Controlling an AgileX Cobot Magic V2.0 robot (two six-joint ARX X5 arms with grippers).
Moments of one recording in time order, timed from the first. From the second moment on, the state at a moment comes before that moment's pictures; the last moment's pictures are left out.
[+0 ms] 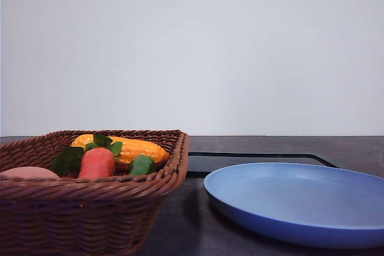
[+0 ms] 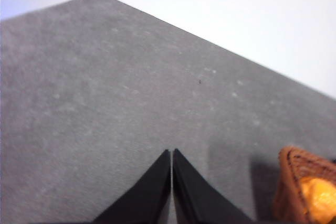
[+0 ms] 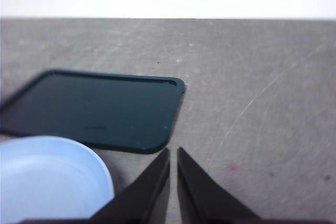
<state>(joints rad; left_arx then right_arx) 0.11 0.00 0.03 -0.18 0.00 -0.40 0.04 0.03 0.02 -0.16 -0.16 0.11</state>
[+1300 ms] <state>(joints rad) -0.05 0.71 0.65 -0.64 0.52 -0.15 0.04 0.65 0.53 -0.55 -0.48 0.33</state>
